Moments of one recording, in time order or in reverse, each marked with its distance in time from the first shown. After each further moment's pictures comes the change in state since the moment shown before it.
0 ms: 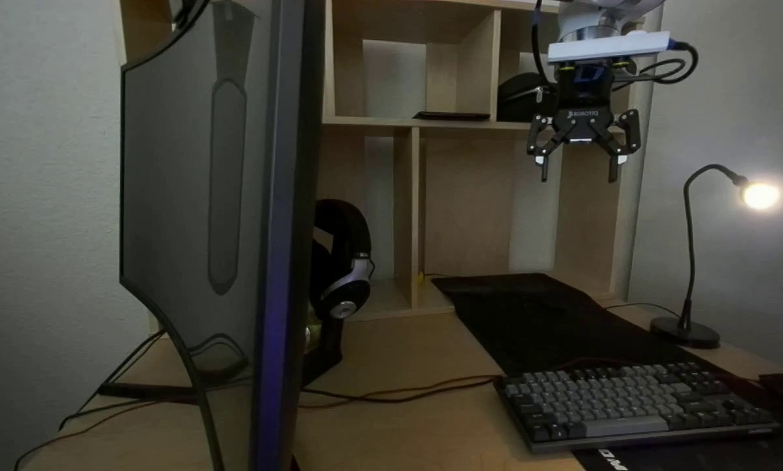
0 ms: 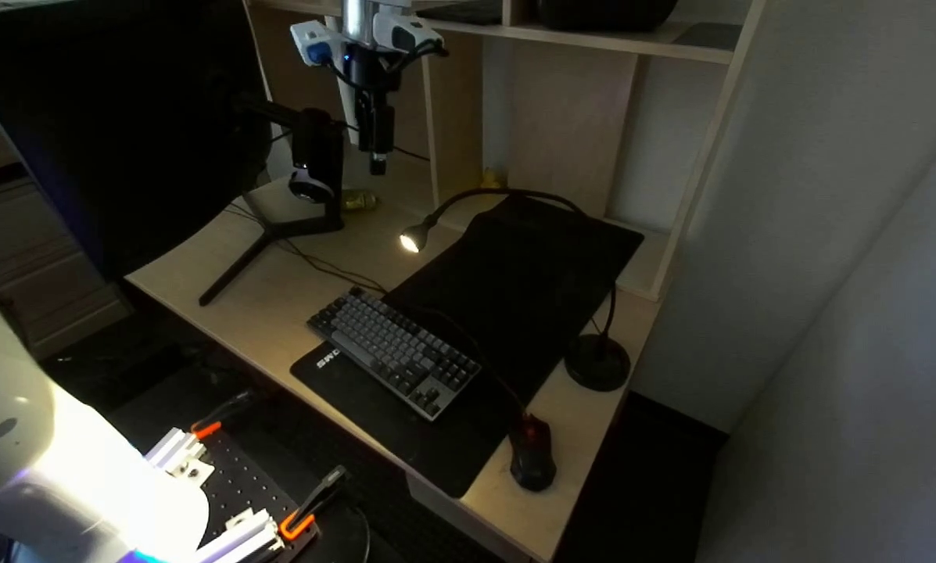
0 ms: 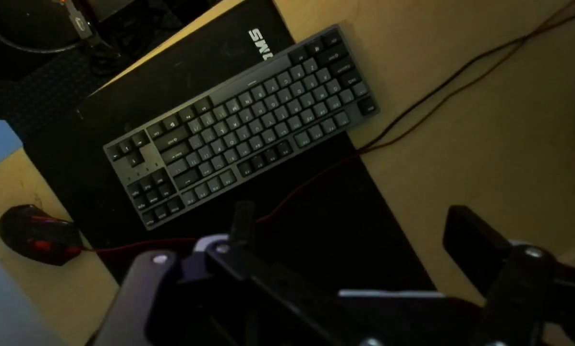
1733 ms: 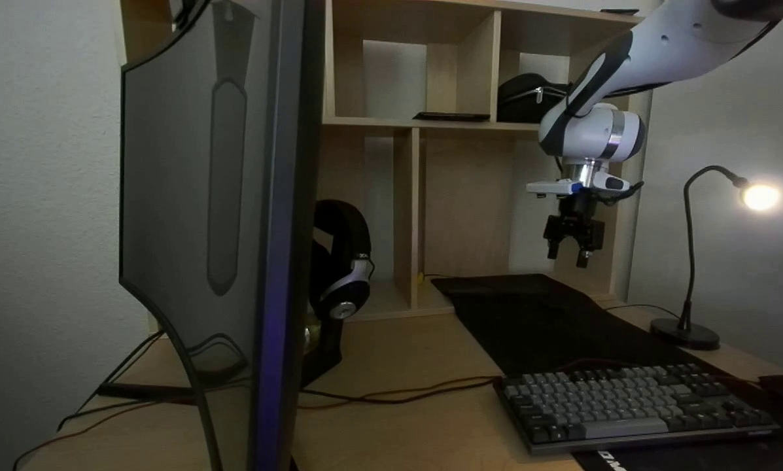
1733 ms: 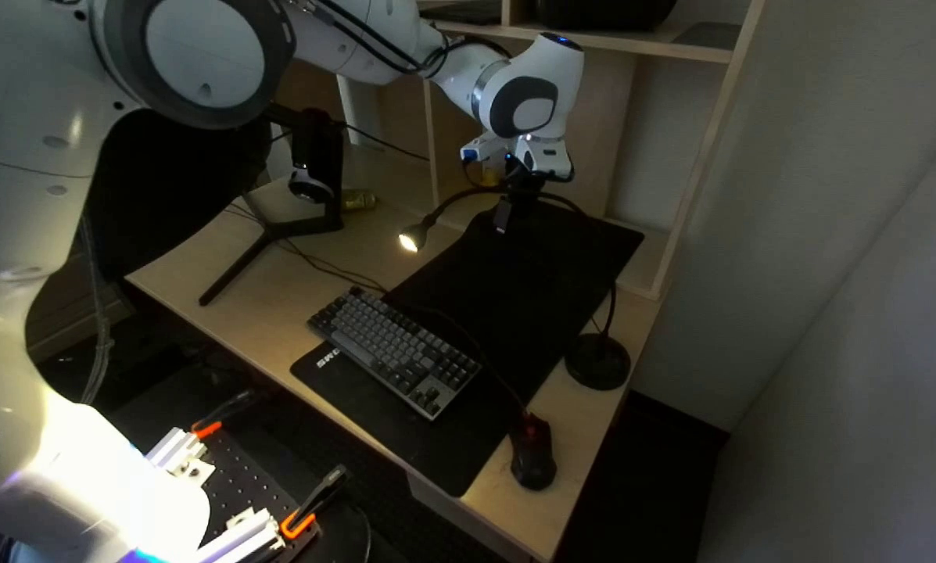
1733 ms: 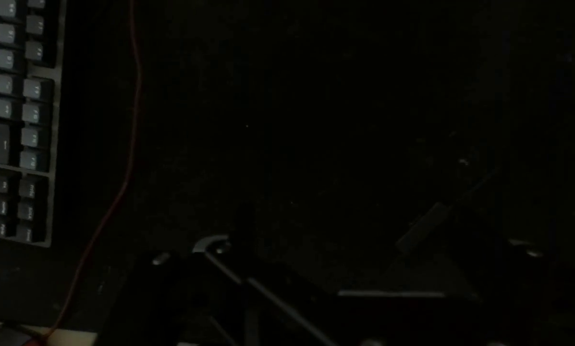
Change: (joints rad) arm -0.084 0.748 -0.167 0.587 0.154 0.235 0.619
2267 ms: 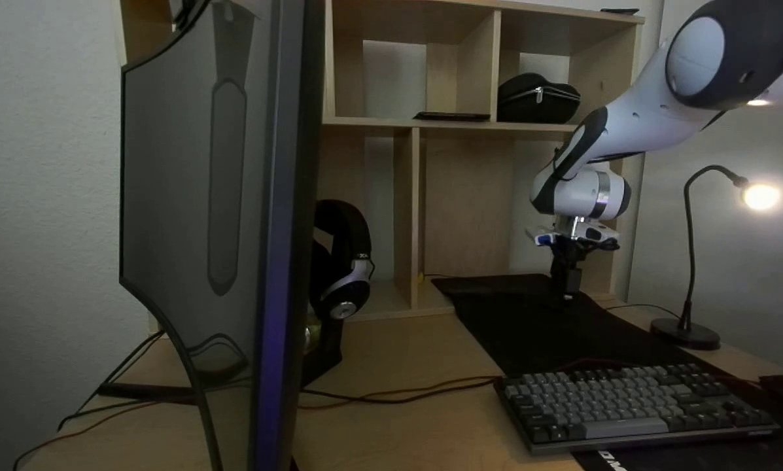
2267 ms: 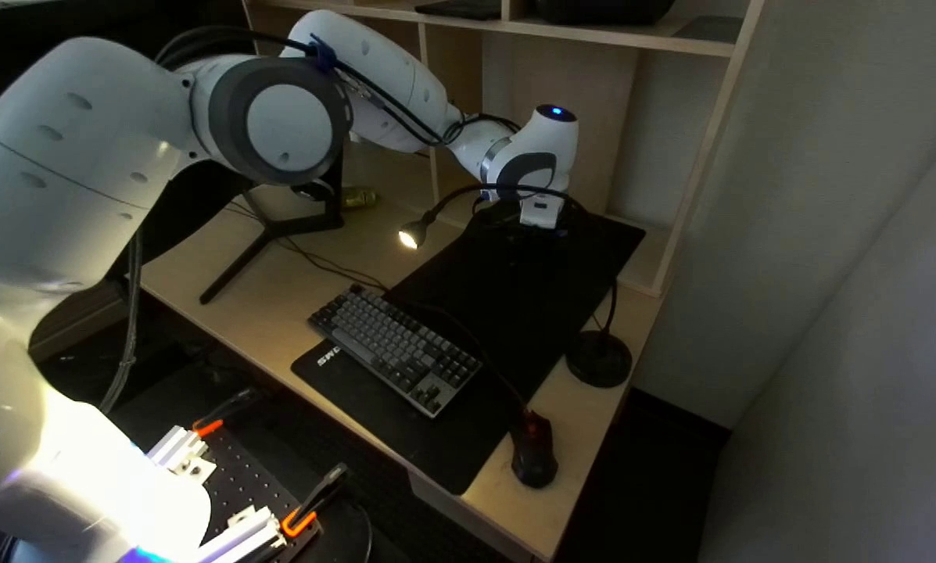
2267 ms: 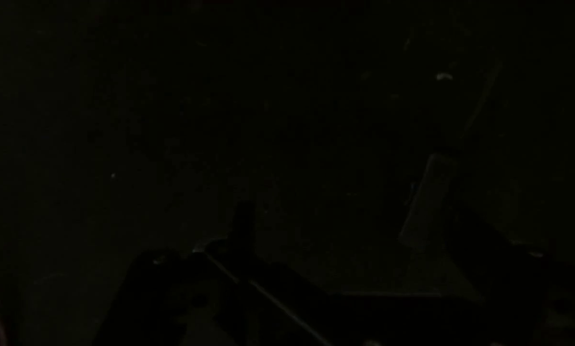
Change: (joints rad) arm 0.002 0.241 -0.008 0.104 0.025 0.256 0.424
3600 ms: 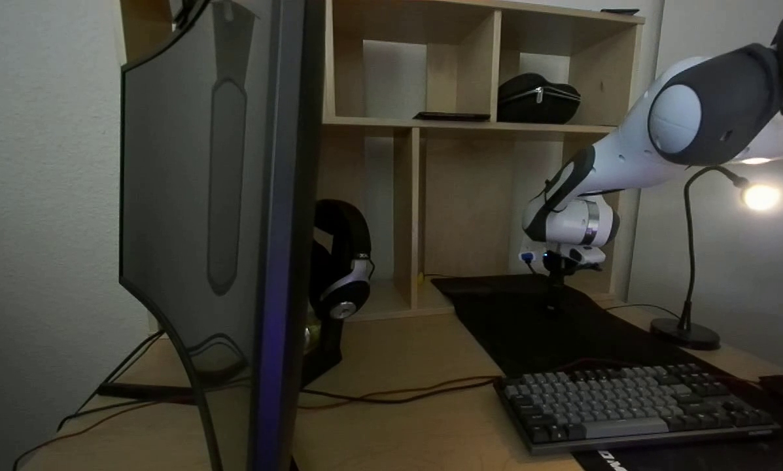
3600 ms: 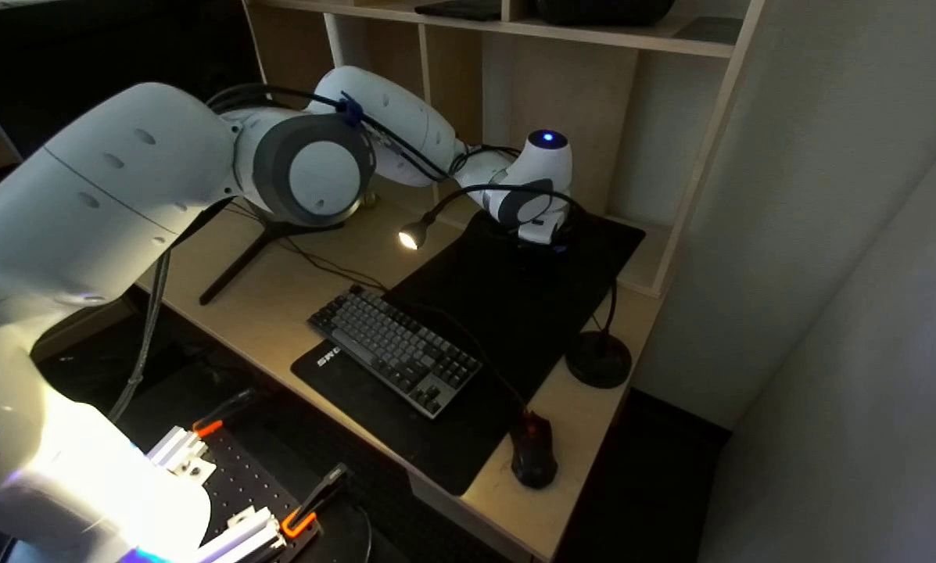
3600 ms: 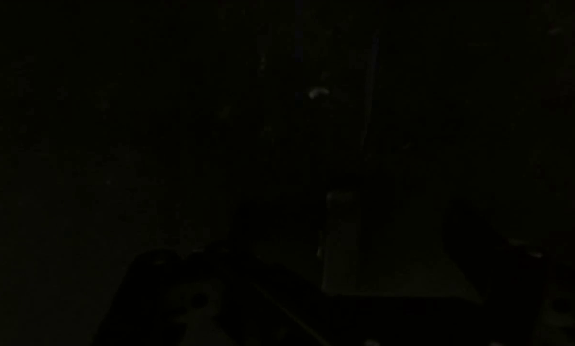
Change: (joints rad) arm 0.000 0.167 0.005 0.153 -0.002 0.189 0.223
